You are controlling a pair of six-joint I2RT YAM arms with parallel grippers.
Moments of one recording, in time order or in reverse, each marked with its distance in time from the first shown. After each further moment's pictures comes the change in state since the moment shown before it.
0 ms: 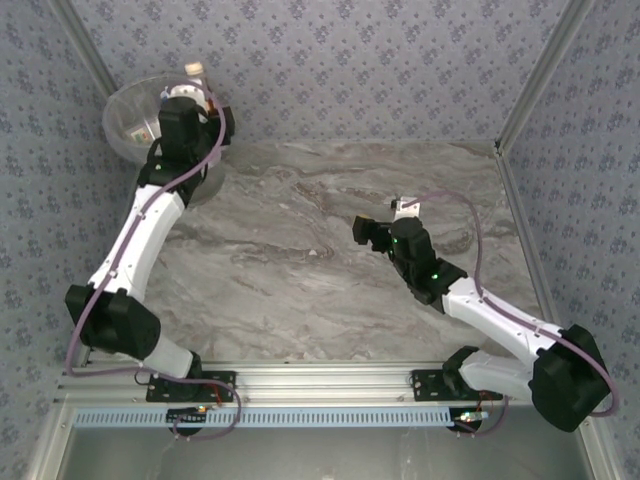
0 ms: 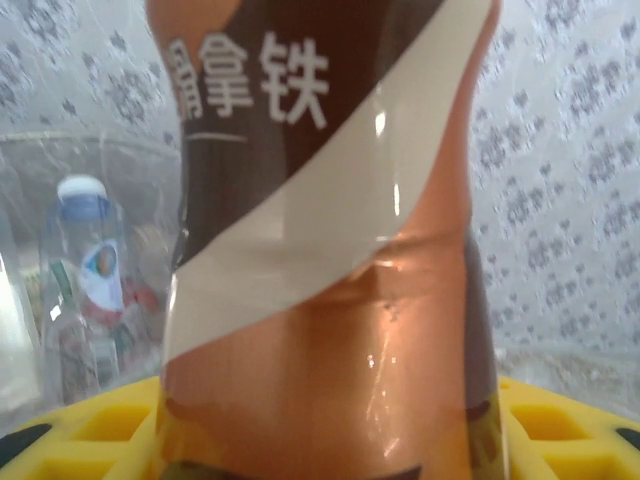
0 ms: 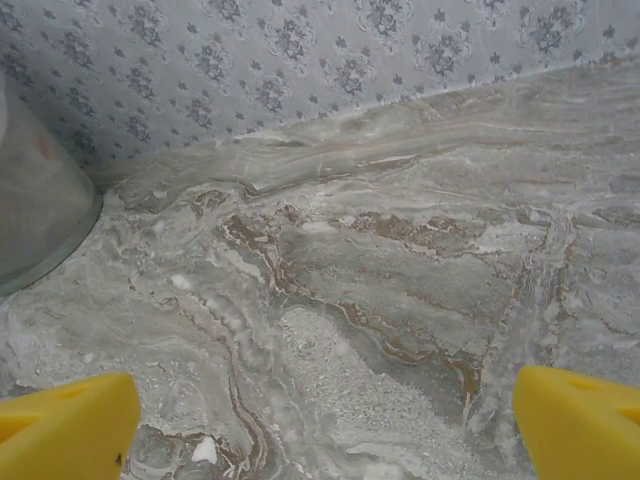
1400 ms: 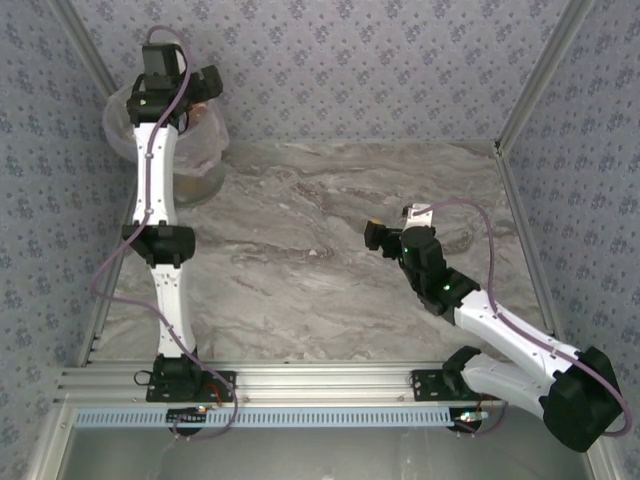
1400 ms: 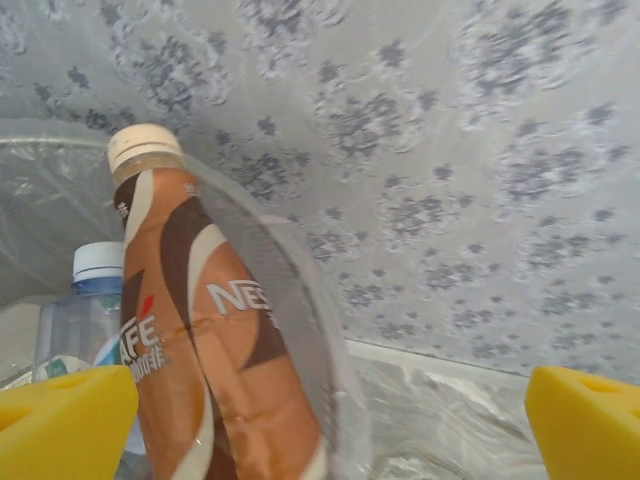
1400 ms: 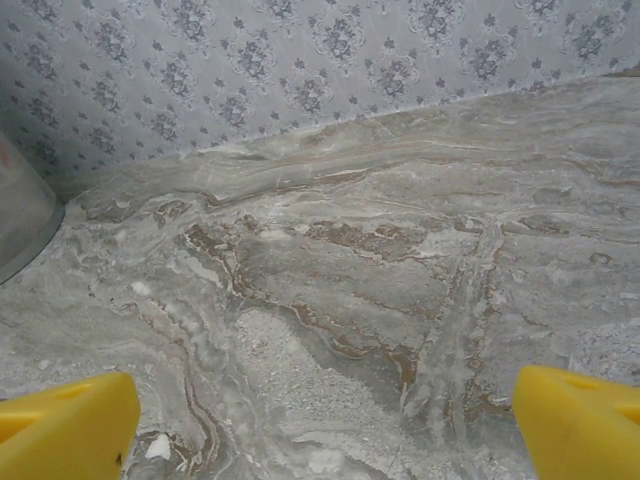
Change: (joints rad) left arm 0.181 0.816 1.343 -0.738 0.170 -0.061; right arm -0.003 -0.122 -0.057 -0.068 0.080 -0.031
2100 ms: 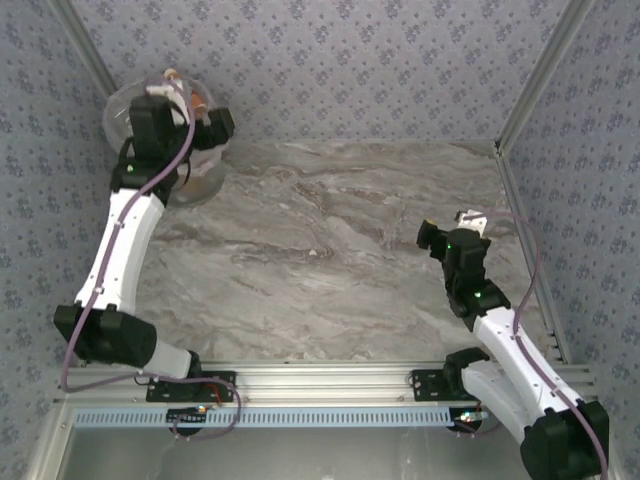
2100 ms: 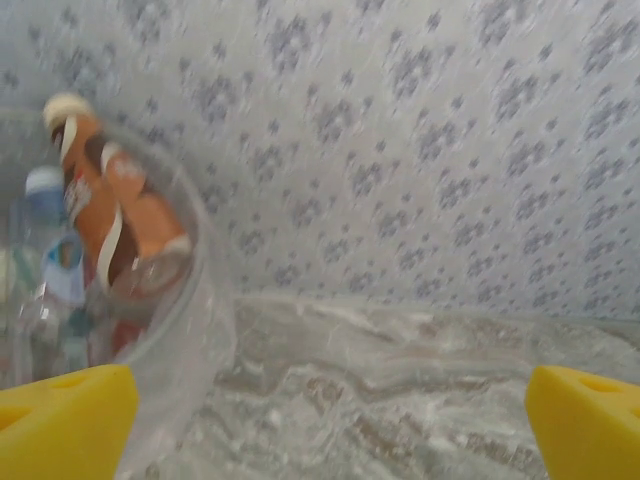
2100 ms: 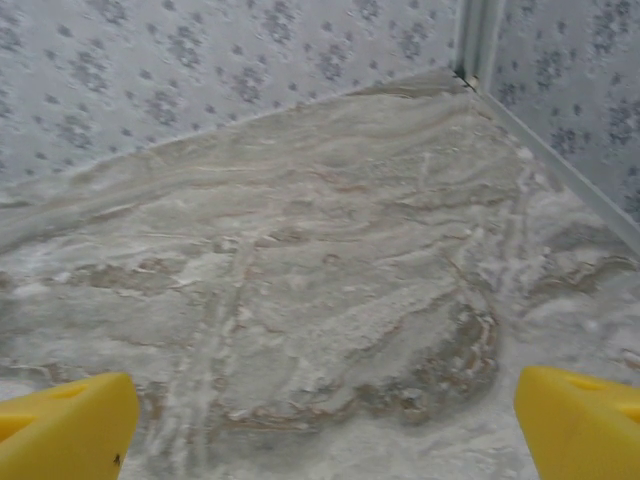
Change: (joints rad) left arm -0.100 -0.929 -1.382 0.571 0.056 -0.019; right arm -0.395 -0.179 -0.101 -0.118 -0.029 -0.113
